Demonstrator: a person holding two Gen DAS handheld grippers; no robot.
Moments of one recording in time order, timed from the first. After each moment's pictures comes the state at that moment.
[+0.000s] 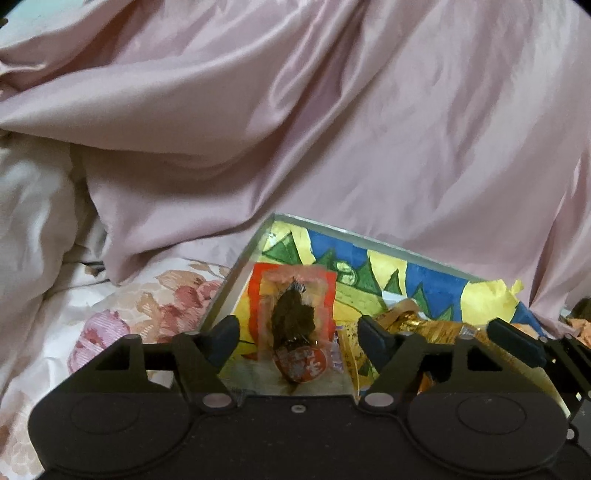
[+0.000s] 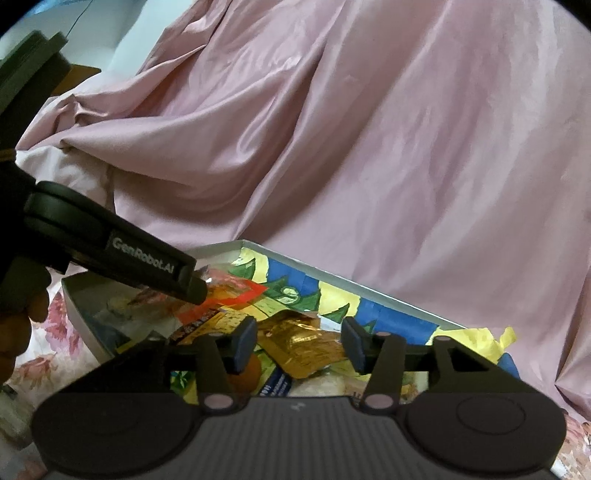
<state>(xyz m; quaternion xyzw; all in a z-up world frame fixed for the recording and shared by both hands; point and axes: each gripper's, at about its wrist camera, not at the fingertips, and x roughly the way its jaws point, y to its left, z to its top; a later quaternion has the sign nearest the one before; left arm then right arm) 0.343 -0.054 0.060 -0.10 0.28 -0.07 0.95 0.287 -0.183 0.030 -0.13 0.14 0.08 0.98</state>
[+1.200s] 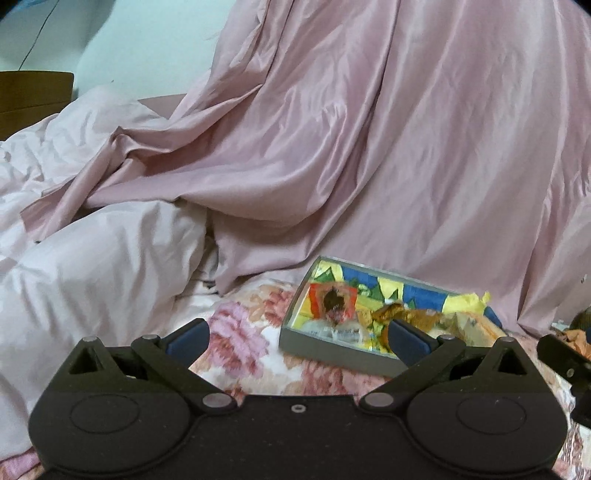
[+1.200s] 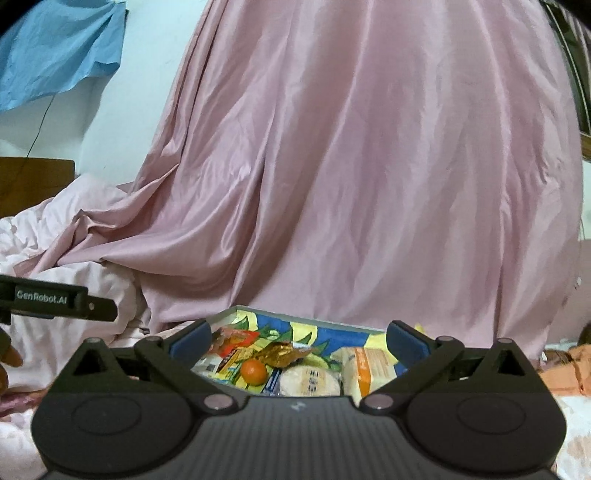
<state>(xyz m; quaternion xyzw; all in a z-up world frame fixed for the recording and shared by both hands) 0.139 -0.014 0.118 -0.08 0.20 0.00 0.98 0.106 -0.219 0.109 -0.03 0.08 0.03 1.00</state>
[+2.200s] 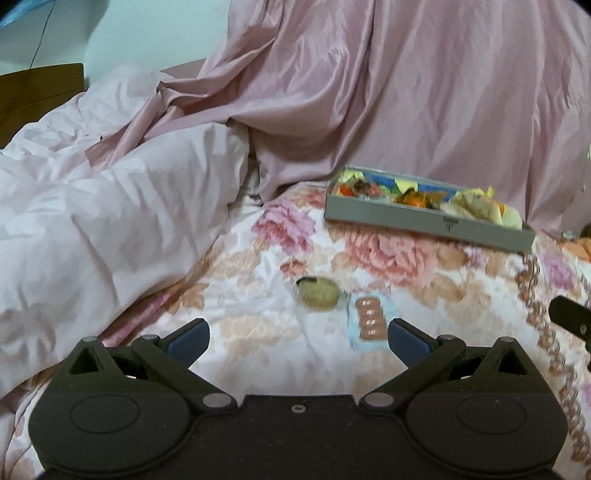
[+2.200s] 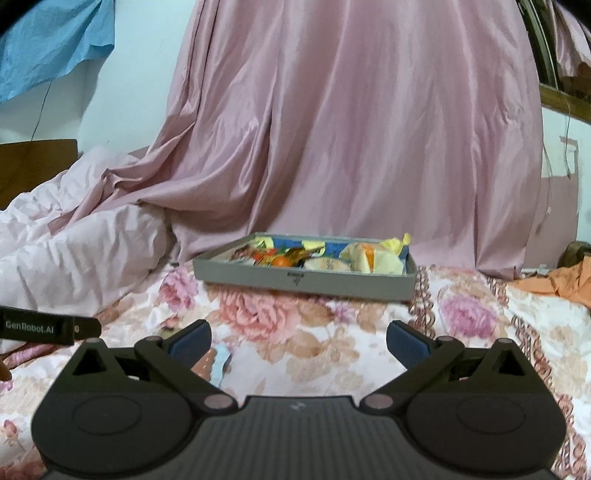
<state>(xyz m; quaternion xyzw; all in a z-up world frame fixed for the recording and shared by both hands) 0.012 0.012 0.049 -0.01 0.26 0.01 0.96 -0.022 -0.190 0.047 0.00 0.14 0.02 0.99</state>
